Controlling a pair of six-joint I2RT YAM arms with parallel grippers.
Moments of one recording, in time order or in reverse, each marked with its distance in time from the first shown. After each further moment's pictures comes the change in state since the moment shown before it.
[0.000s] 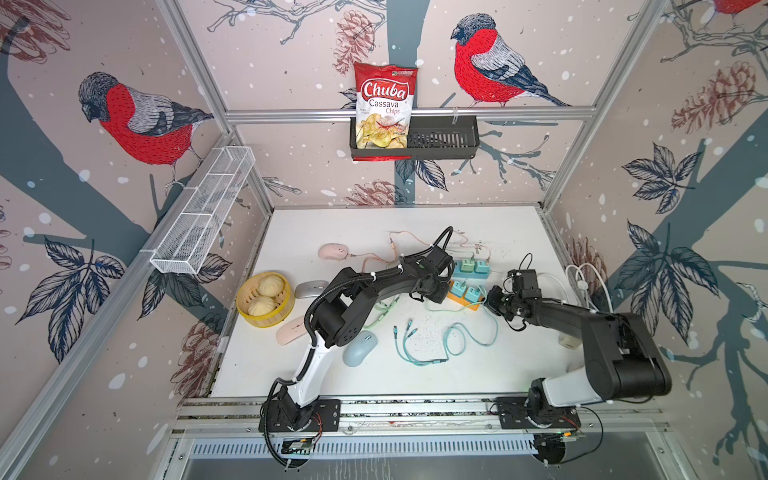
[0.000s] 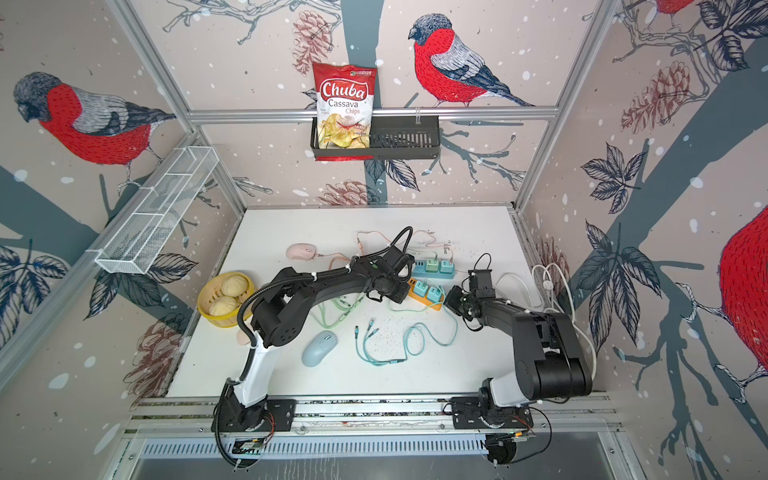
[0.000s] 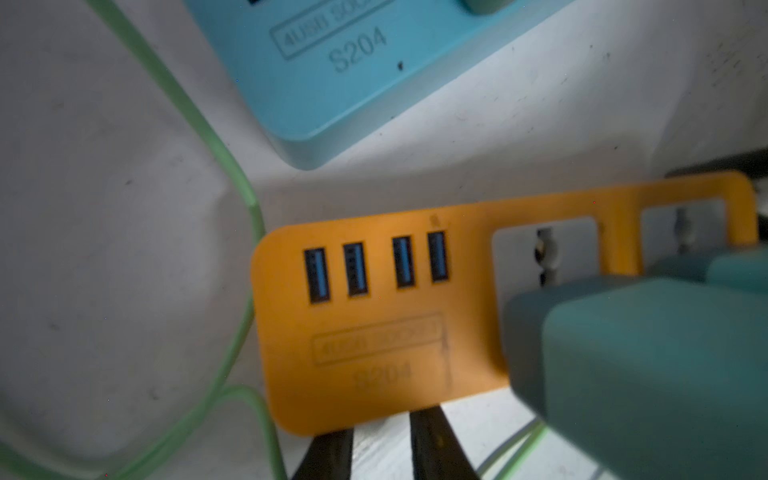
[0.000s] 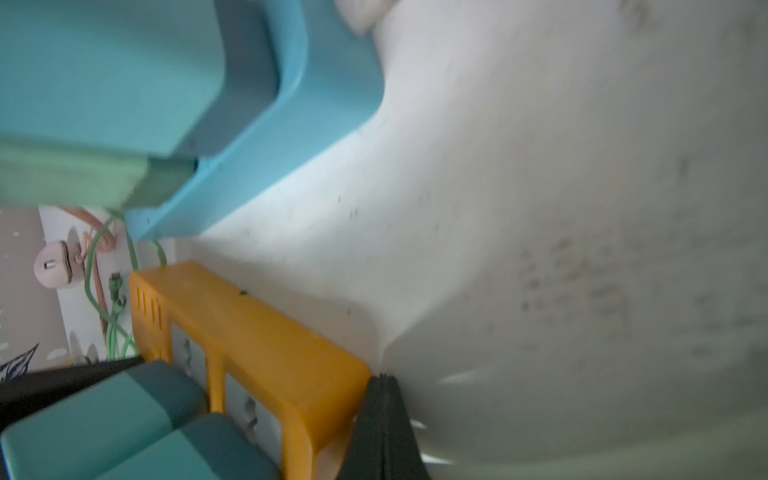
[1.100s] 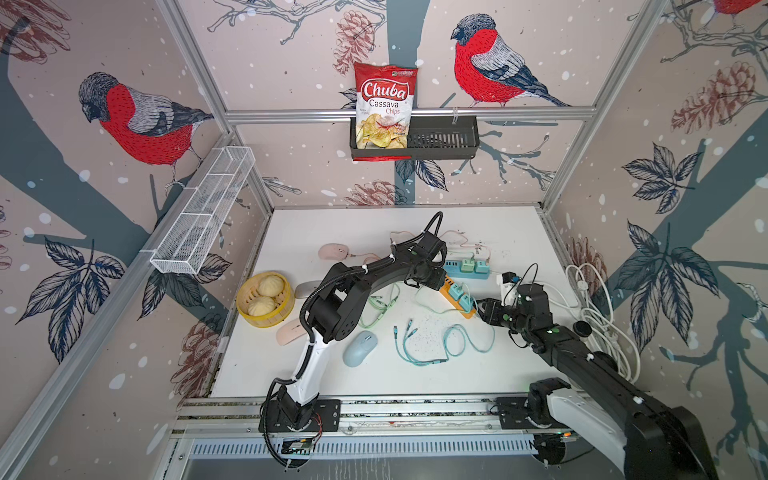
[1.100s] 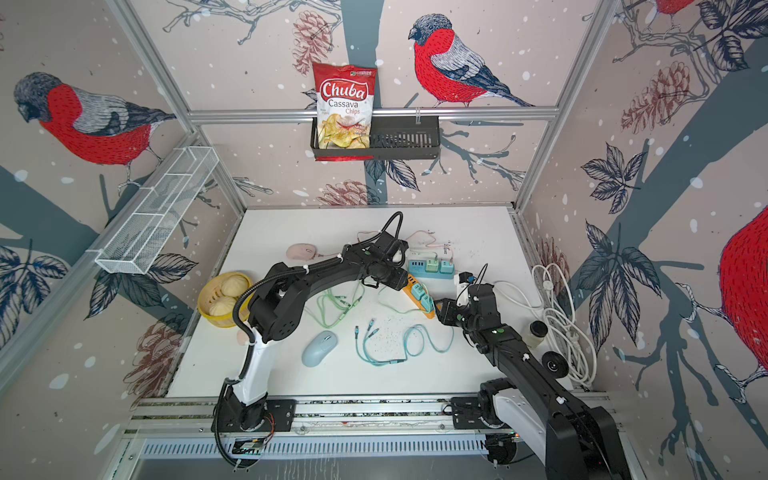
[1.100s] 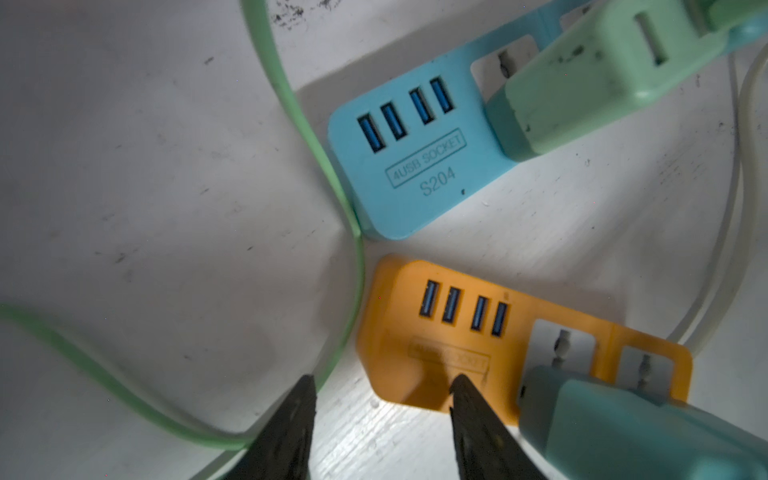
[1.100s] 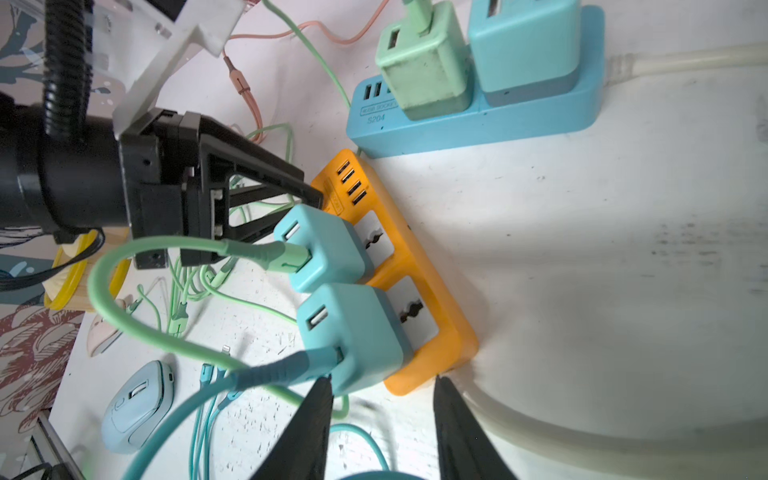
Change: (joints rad) left arm 0.078 0.005 0.088 -0.031 0.058 -0.009; right arm 0.135 -0.496 -0.145 -0.065 0.011 -0.223
